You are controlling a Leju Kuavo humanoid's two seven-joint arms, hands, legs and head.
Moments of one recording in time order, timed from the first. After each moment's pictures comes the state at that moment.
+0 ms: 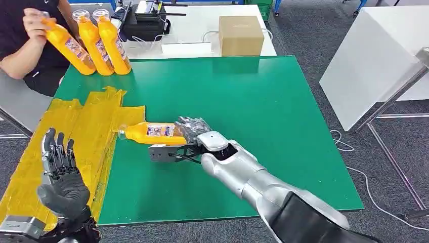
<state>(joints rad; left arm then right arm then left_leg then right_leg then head) 0.19 -0.11 -0.10 -1.88 -0.04 0.28 -0.58 -0.85 0.27 0.92 -0.60 0.70 0.17 0.23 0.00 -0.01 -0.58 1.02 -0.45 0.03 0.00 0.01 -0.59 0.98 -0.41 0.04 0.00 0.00</state>
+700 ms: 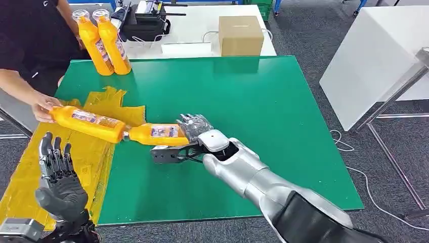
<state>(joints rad) 0.21 -0.12 -0.08 -1.87 -0.04 0.29 -0.59 -0.86 0.24 0.95 -0.65 0.76 0.17 0.23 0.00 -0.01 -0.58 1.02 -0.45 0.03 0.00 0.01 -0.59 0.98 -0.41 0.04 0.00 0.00</state>
